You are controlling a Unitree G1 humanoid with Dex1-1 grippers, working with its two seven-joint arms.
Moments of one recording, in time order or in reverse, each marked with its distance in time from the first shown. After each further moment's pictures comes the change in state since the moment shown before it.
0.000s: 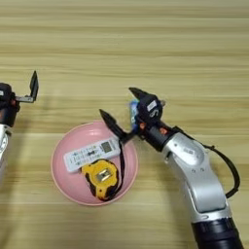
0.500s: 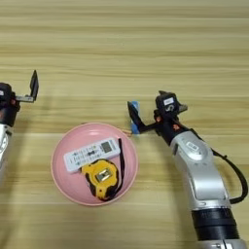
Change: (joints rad) left arm -0.002 -0.001 0.000 0.009 0.001 -0.017 0.003; right arm -0.059 0.018 -0.075 0.224 -0.071 0.004 -0.170
